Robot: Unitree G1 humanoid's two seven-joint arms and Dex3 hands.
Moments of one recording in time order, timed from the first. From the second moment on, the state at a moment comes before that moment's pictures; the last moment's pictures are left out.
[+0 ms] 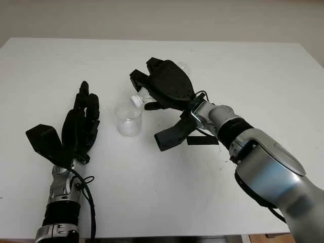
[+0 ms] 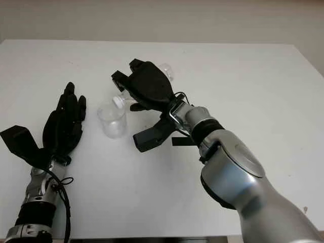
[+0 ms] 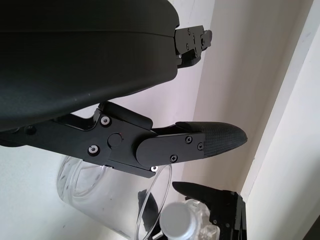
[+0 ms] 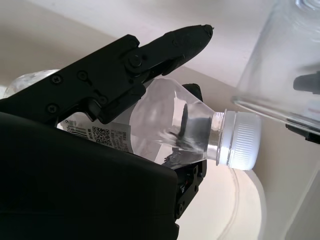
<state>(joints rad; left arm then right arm) -0.39 0.17 0.26 0.50 -0.34 -0.16 -0.28 -1.21 -0.21 0.88 1.28 -1.13 -0.30 -0.91</state>
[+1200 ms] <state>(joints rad) -0.39 0.17 0.26 0.49 -0.33 -0.16 -0.29 -1.13 -0.21 0.46 1.29 -0.61 -0.51 -0.56</state>
